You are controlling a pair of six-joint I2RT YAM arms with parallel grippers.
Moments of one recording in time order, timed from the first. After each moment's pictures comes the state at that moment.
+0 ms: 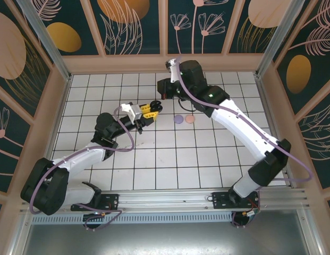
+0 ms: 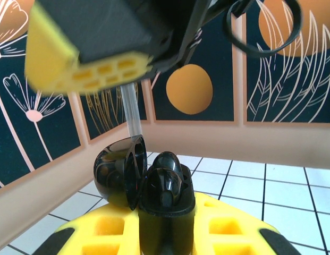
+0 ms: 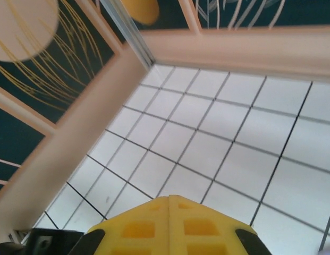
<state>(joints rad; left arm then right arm) -0.50 1.29 0.57 0.90 0.65 0.01 0.72 1.59 1.67 -0.53 -0.15 0.39</state>
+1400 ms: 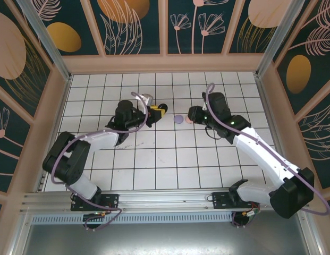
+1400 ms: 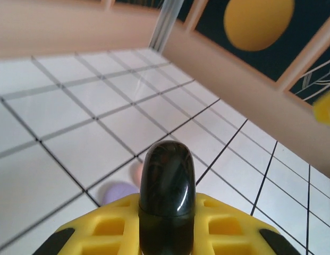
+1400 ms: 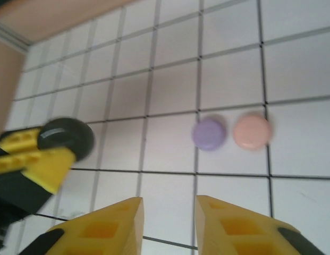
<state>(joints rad) -0.50 1.64 0.79 0.60 0.53 -0.34 0.56 1.19 1.01 -0.51 0.00 0.61</state>
